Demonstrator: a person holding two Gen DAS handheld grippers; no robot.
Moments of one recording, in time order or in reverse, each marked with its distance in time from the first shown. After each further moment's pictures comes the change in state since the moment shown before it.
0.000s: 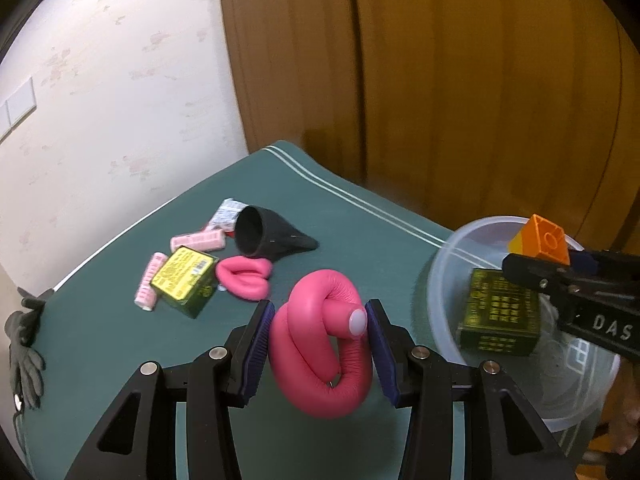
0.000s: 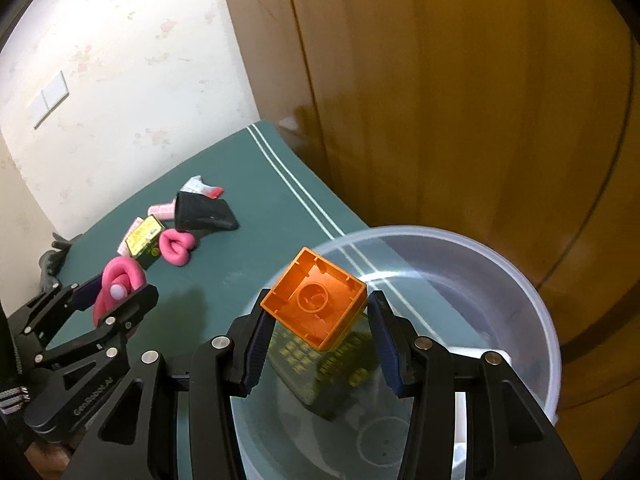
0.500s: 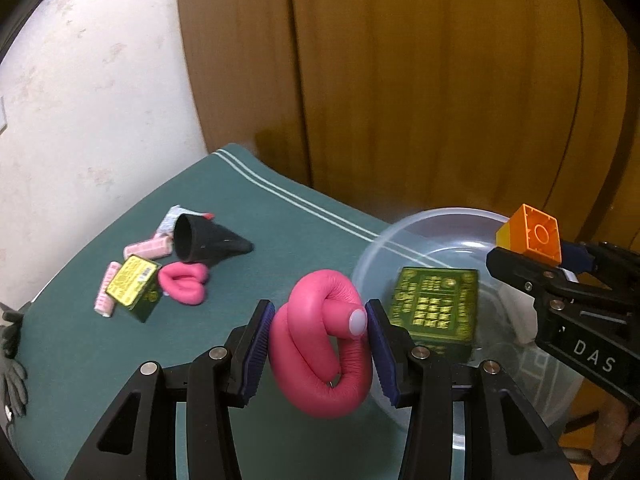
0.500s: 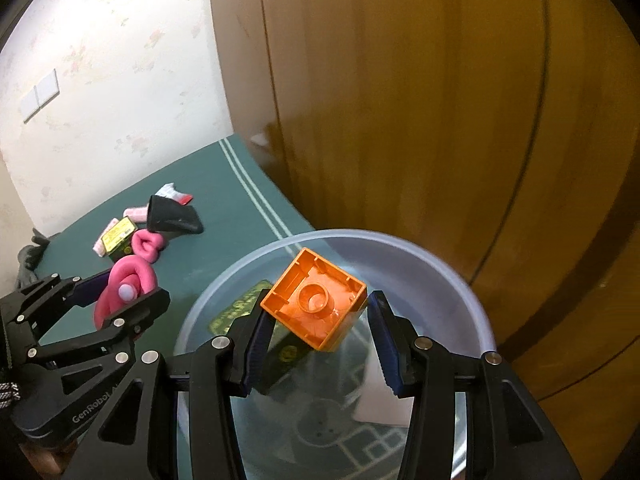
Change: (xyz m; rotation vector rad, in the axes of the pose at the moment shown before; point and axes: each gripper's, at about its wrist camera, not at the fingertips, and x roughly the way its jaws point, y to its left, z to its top) left arm 0.002 -0.050 0.003 0.053 0.017 -0.085; right arm -0.032 -0.023 -0.015 -0.030 -0.083 -0.110
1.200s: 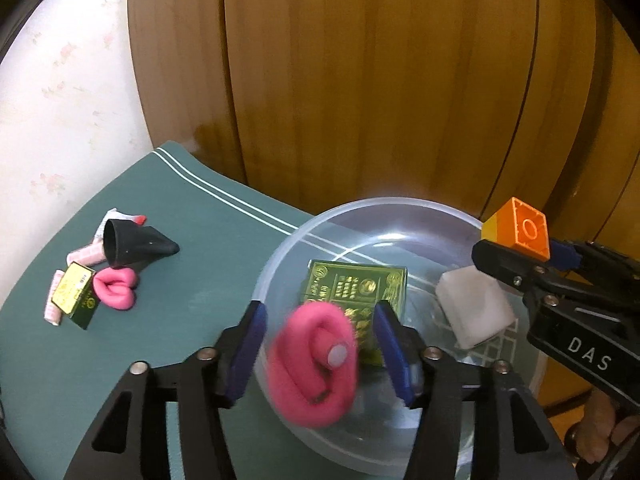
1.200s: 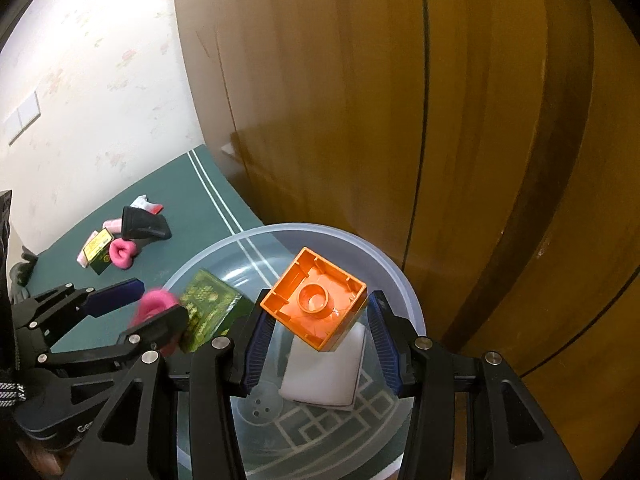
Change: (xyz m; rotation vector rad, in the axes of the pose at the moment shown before) left arm 0.012 -0.039 0.003 0.034 0.032 -0.146; right arm -0.016 -0.045 -0.013 0.073 -0.007 -0.036
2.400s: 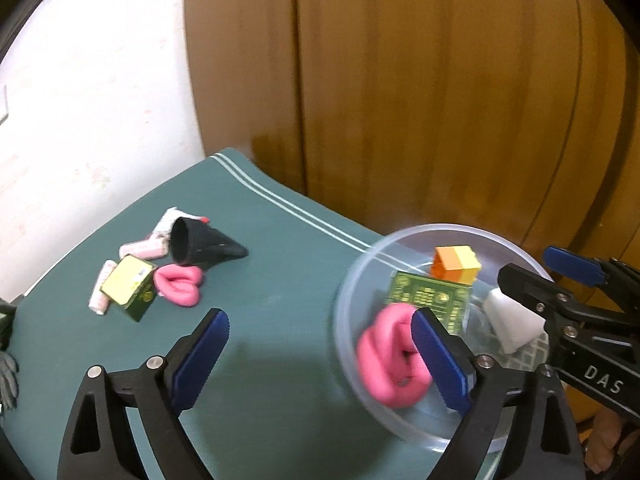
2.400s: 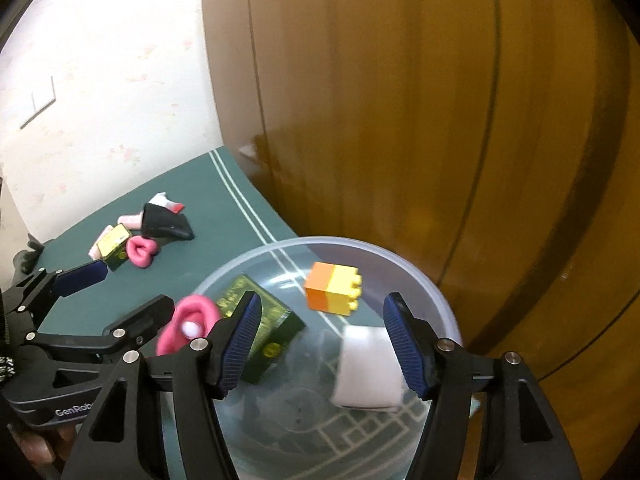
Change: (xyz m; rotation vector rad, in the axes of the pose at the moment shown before) left arm -0.027 0.042 -0.007 -0.080 -0.065 0.133; right arm -0.003 0.039 0.010 -0.074 -0.026 0.024
